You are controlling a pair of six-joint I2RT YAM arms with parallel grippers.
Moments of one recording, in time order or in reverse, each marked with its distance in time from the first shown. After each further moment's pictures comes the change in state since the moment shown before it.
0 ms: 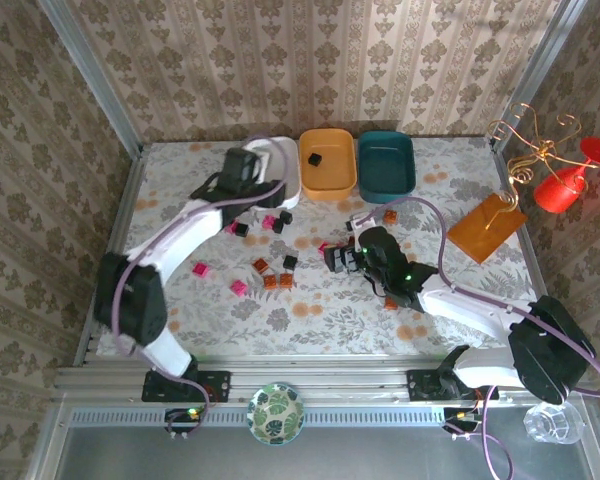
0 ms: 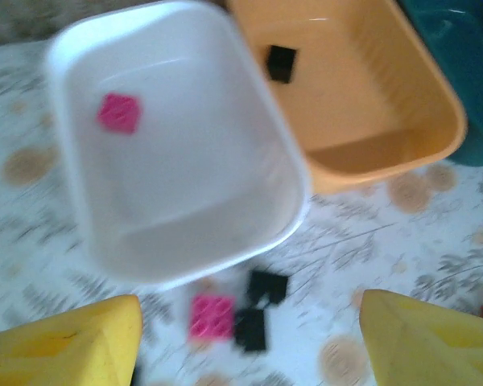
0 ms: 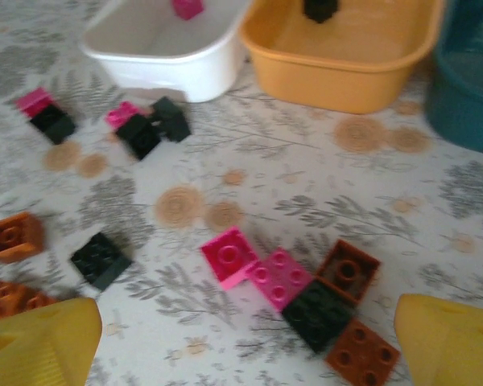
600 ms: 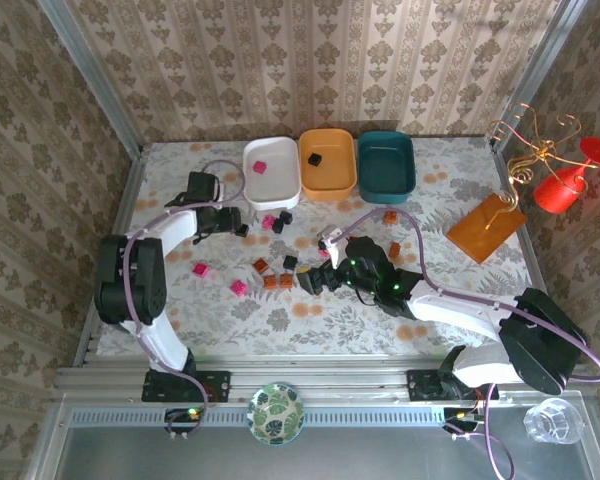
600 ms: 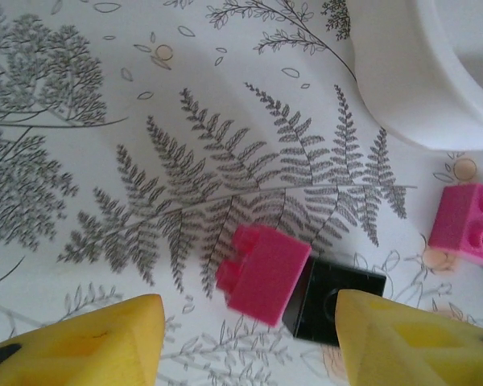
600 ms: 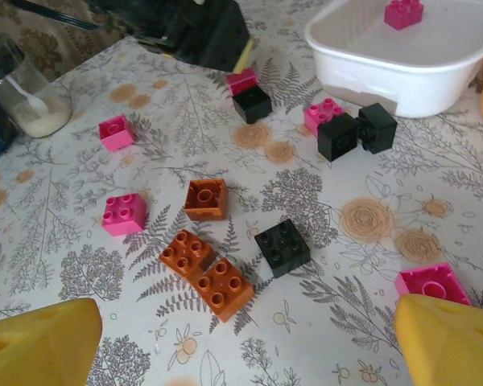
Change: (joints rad) left arm 0.271 0.176 -0.121 -0.016 0.102 -0.005; right arm 0.113 0.051 -0.010 0.154 -0.236 -0.095
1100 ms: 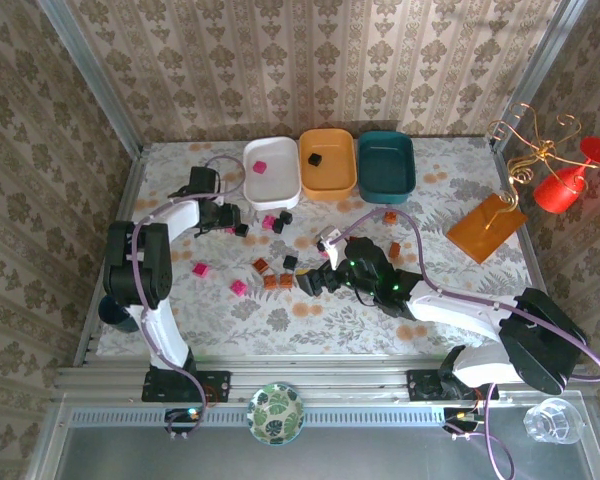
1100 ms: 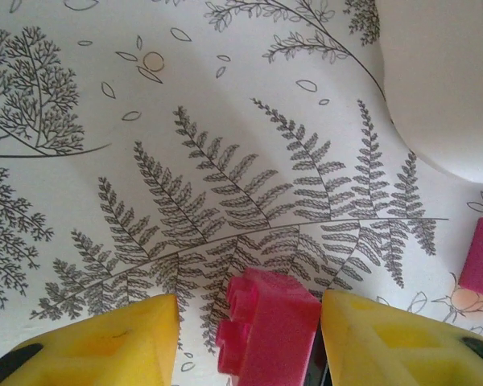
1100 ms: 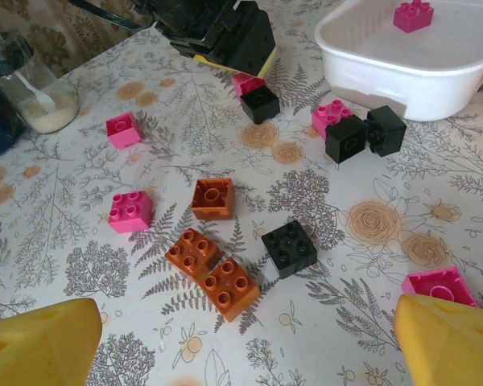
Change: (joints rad) left arm 0.026 0.119 0.108 -0.046 0.039 0.014; right arm 0.006 0.000 0.000 0.000 -0.001 -0.009
